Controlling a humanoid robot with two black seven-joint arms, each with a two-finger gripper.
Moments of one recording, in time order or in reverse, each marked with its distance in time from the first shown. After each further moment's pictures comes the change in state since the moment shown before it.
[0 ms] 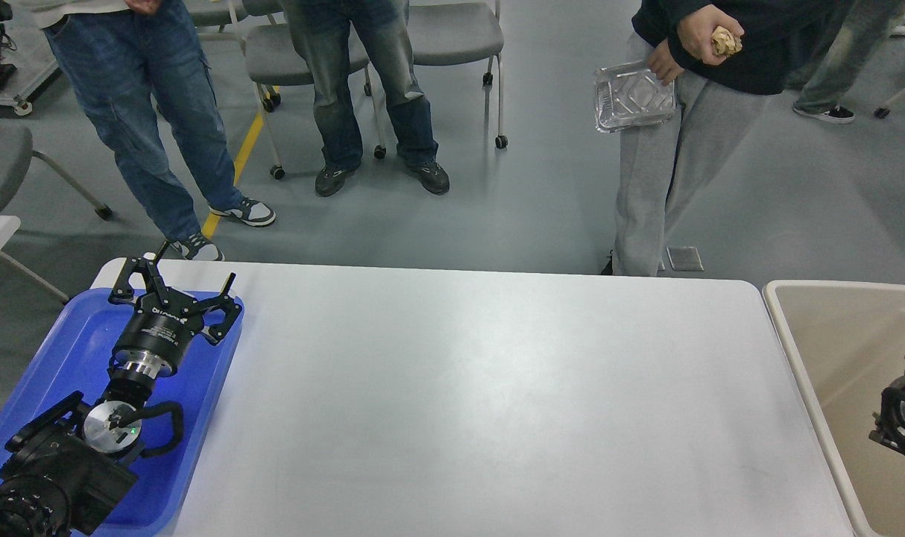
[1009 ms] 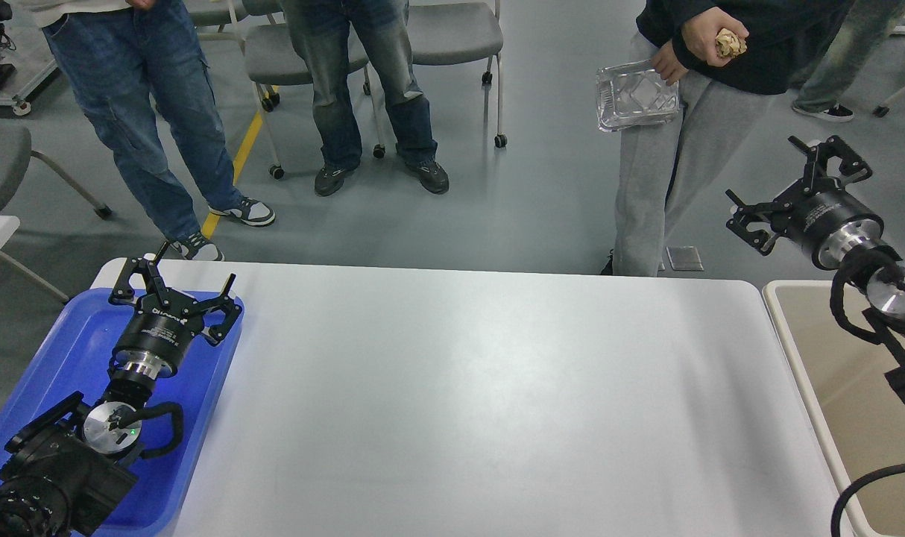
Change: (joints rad) left arm 0.001 0.000 0.001 0.000 0.000 0.000 0.000; right arm 0.006 -0.050 0.559 0.647 0.003 0.233 0.023
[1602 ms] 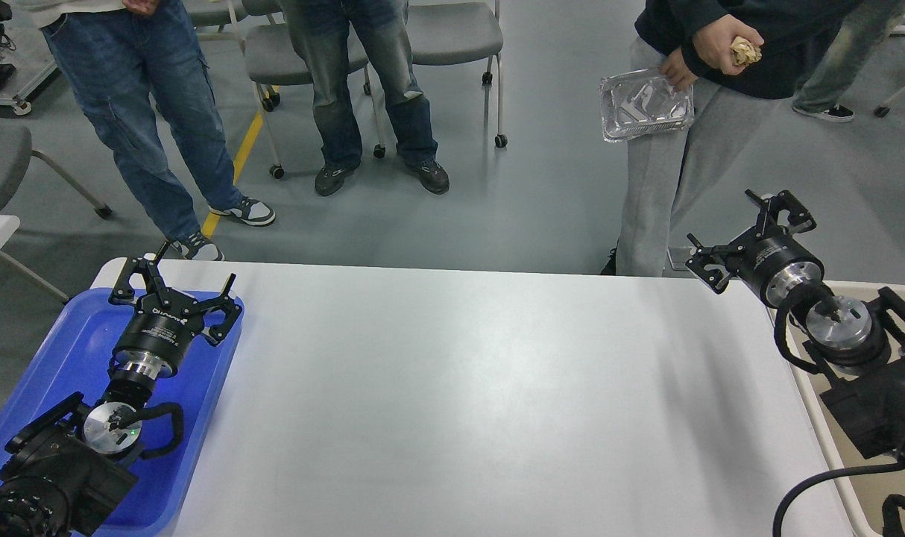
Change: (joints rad) left arm 0.000 0.000 0.000 0.000 0.000 0.000 0.000; right arm -0.008 0.176 0.018 -0.211 -0.005 0.020 0.021
